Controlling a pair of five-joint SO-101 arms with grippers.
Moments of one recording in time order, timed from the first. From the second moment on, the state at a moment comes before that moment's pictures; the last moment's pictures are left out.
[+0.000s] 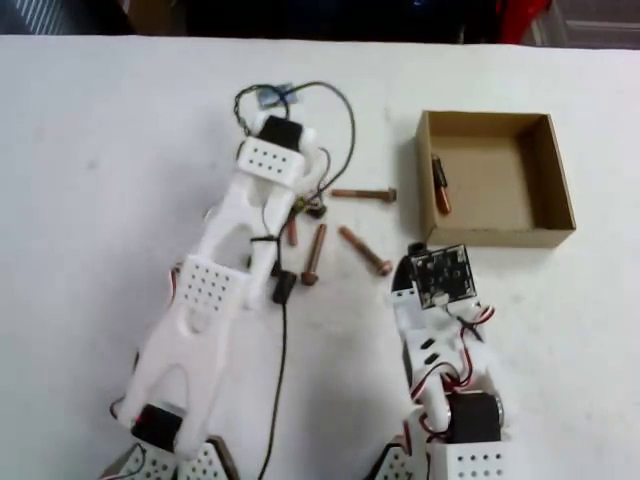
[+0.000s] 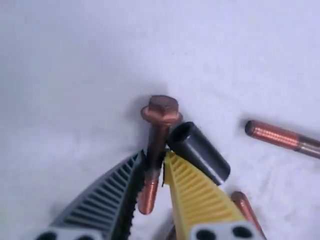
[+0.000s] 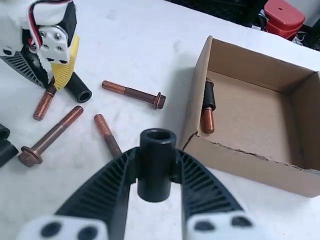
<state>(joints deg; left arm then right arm) 13.9 70.6 -75.3 99.3 37.8 -6.5 -102.5 86.6 51.4 16.3</state>
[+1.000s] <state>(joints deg) 11.7 73.8 -80.1 101.2 22.3 -6.5 -102.5 86.6 51.4 16.3</state>
